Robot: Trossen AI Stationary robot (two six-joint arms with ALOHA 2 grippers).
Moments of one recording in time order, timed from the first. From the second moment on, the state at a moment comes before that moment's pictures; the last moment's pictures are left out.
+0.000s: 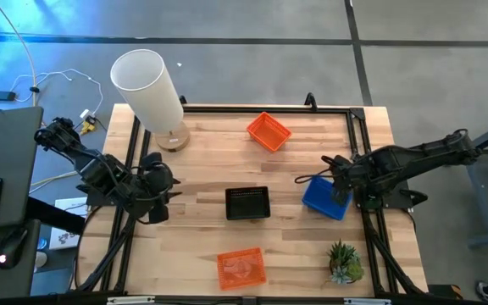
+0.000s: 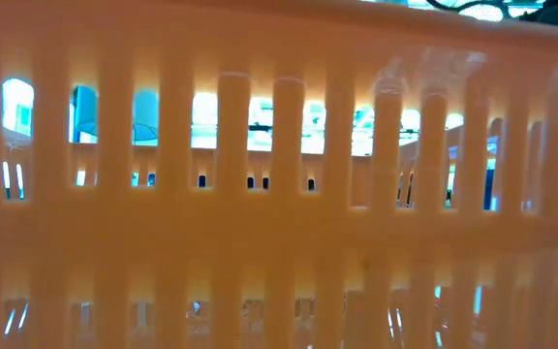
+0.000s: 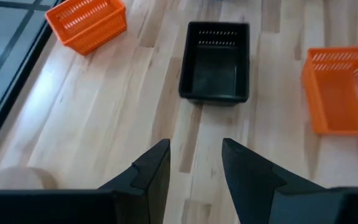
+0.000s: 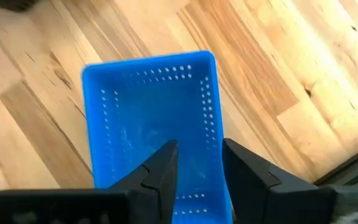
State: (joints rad) left arm -0.50 1.10 1.22 -1.20 -0.59 -0.65; right arm 0.23 0.88 0.81 -1.21 0.20 0.81
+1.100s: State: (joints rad) left arm -0.41 1.45 1.22 -0.67 -0.46 -0.43; right arm 0.23 0.93 0.83 -0.92 0.17 0.77
